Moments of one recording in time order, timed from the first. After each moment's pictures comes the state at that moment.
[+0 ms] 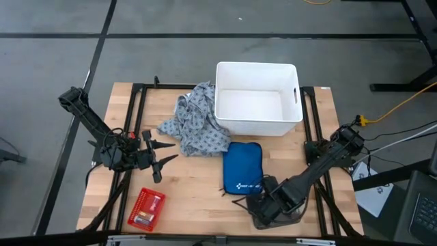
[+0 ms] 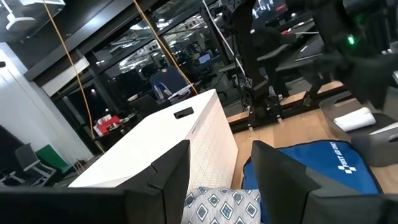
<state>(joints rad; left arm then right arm) -0.83 0.83 0.52 0.44 -1.10 0.49 0.74 1.81 1.48 -1.05 0.00 2.13</state>
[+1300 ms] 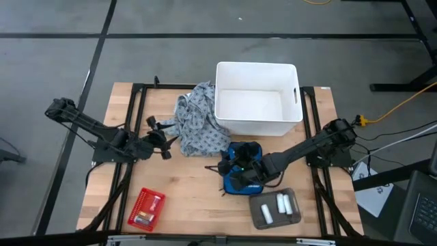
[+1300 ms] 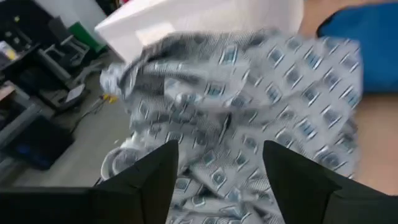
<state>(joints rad) -0.43 0.74 0.46 -0.30 -0.95 -0.12 0.45 1.82 1.35 -0.52 0.98 1.22</state>
